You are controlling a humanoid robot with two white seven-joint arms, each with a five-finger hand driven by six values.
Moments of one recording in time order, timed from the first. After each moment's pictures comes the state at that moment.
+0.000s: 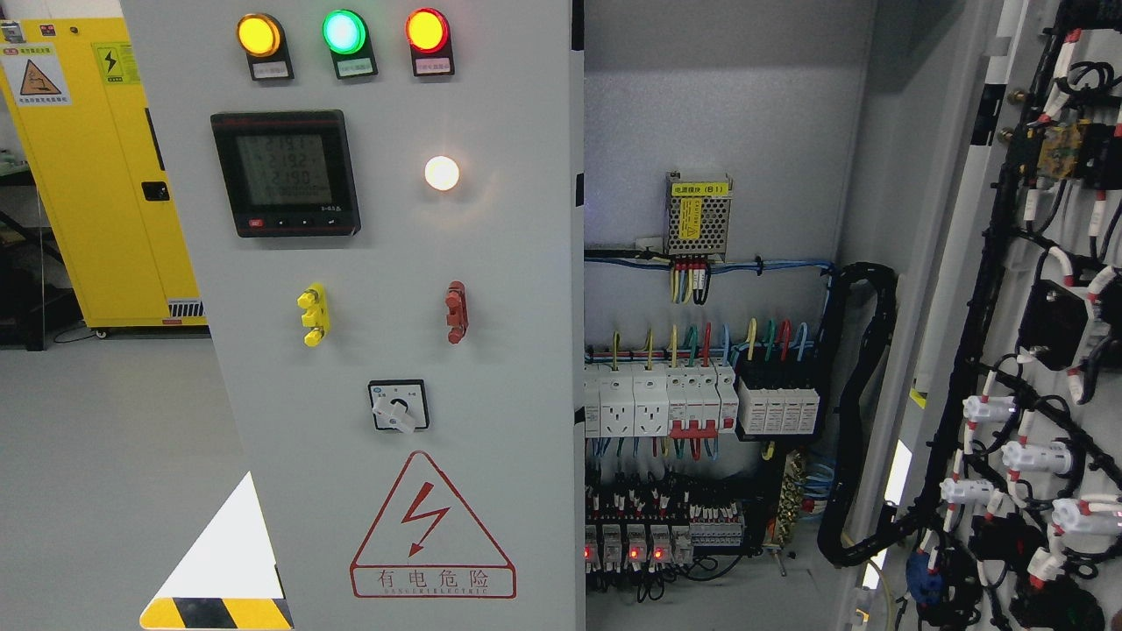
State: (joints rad) left arm 0.04 0.07 -0.20 -0.12 0.42 -0.03 -0.11; right arm 0.00 0.00 0.00 -0.04 0.06 0.04 0.04
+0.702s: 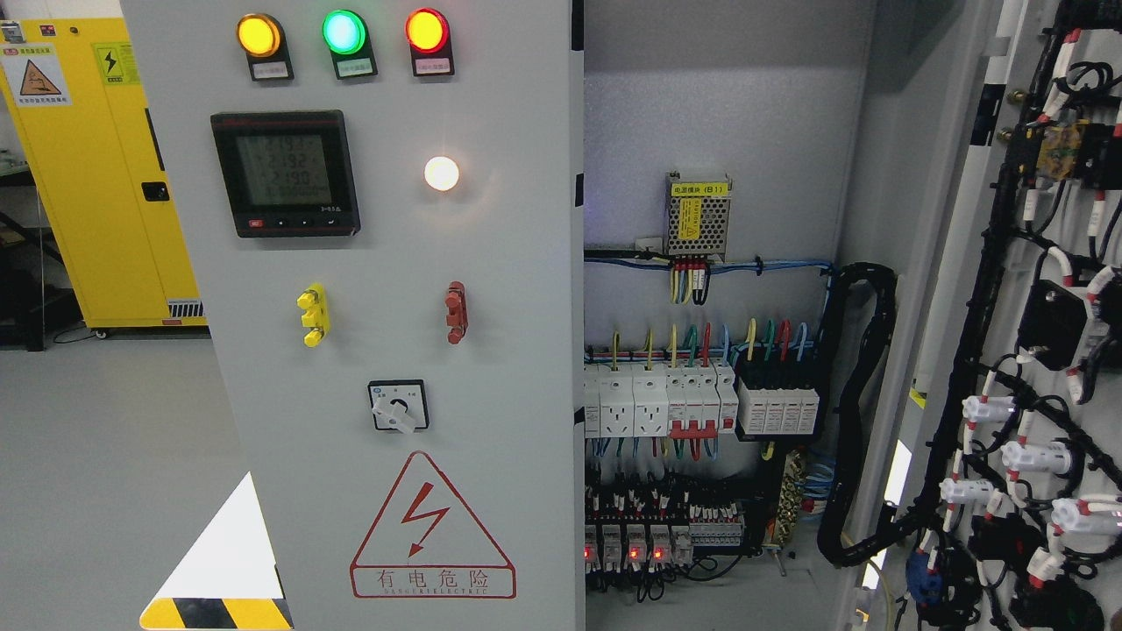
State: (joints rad) left arm 0.01 0.05 -0.23 -0.03 0.33 -0.10 -0.19; right arm 0.00 0.00 0.00 -0.15 0.06 0.02 0.03
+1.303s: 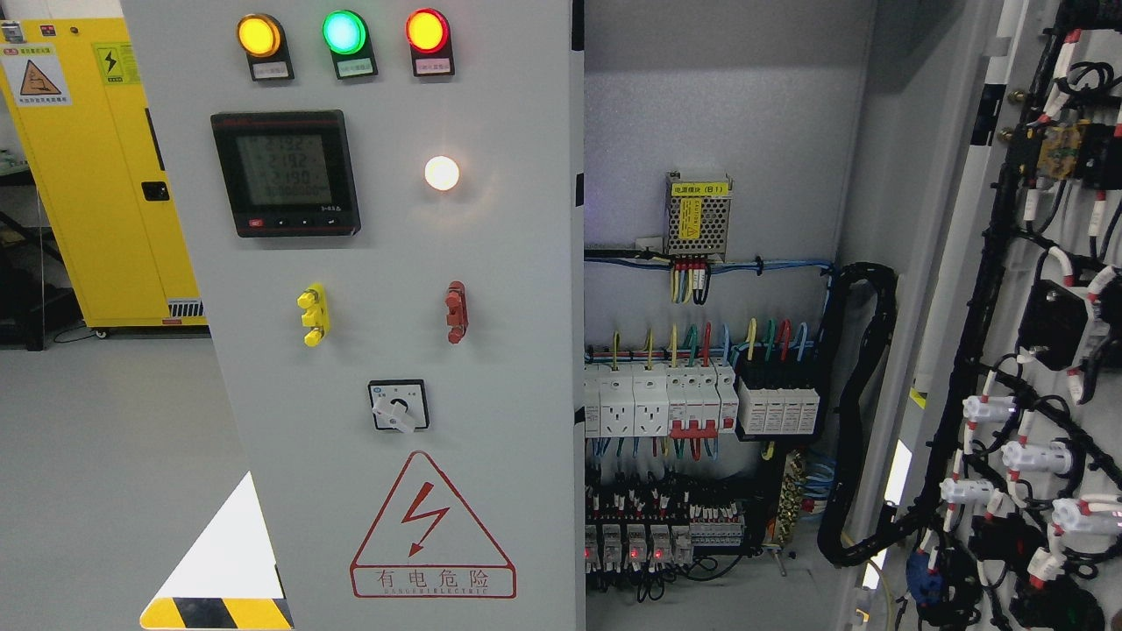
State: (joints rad) left arm 0.00 0.04 -0.23 -0.01 0.33 -0.10 -0.19; right arm 0.24 0.00 0.07 -1.00 0.05 0.02 0.03
